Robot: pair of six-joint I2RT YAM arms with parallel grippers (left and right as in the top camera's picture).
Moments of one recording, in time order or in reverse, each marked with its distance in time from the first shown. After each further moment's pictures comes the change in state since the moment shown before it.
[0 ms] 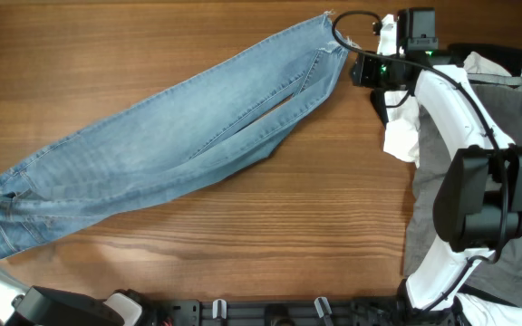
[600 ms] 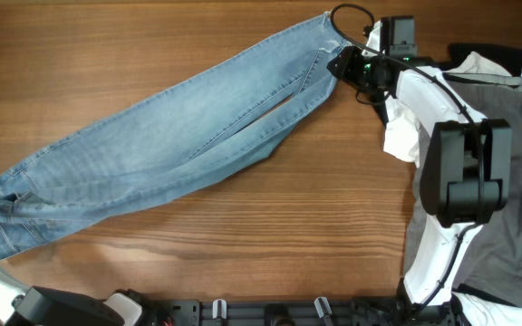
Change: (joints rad) left arm 0.000 0.000 0.001 -0.018 -0.008 0.040; right arm 0.022 0.169 0.001 0.277 -0.209 0.405
